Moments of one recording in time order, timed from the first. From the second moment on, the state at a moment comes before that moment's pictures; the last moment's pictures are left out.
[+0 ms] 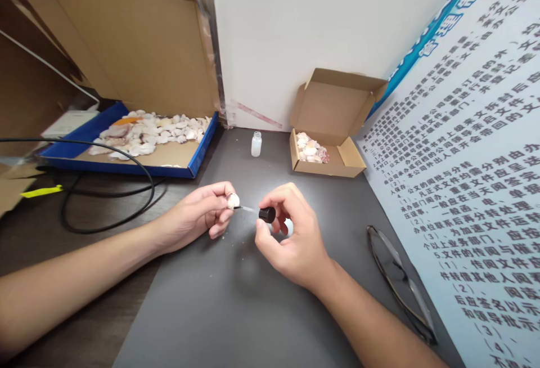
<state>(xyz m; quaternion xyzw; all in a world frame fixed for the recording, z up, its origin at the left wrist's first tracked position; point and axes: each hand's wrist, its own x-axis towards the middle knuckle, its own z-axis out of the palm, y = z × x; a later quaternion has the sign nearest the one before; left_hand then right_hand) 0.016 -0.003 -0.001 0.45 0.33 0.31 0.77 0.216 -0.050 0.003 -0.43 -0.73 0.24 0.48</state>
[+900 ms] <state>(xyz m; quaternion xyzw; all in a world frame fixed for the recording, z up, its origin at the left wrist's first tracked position) 0.017 -0.003 -0.001 0.45 0.33 0.31 0.77 0.218 -0.050 0.001 -0.44 -0.73 0.24 0.47</state>
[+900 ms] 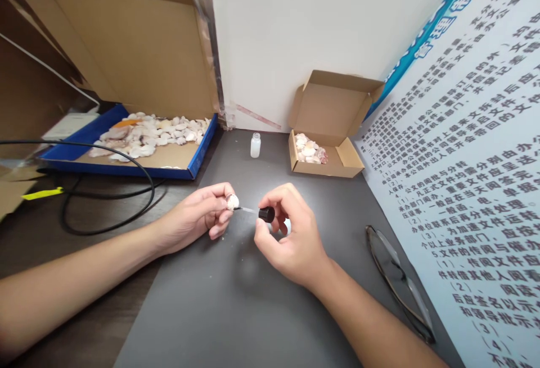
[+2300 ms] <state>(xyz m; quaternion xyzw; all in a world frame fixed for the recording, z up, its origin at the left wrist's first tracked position) 0.017 -0.004 0.001 0.45 0.33 0.31 0.77 0.219 -0.049 0.002 -0.48 -0.72 0.23 0.45</state>
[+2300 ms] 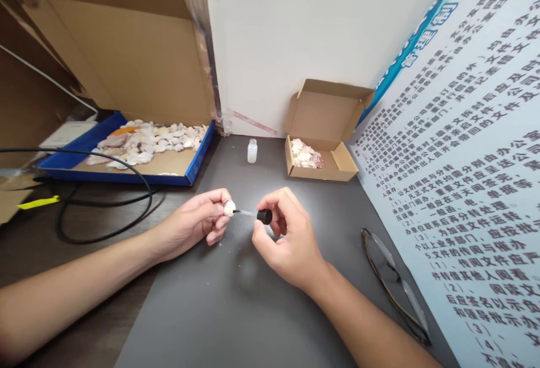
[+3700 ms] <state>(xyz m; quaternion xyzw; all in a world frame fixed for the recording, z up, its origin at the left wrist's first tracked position) 0.017 -0.004 -0.001 0.45 0.32 0.31 0.77 0.218 -0.048 0.003 -0.47 -0.73 0.22 0.45</state>
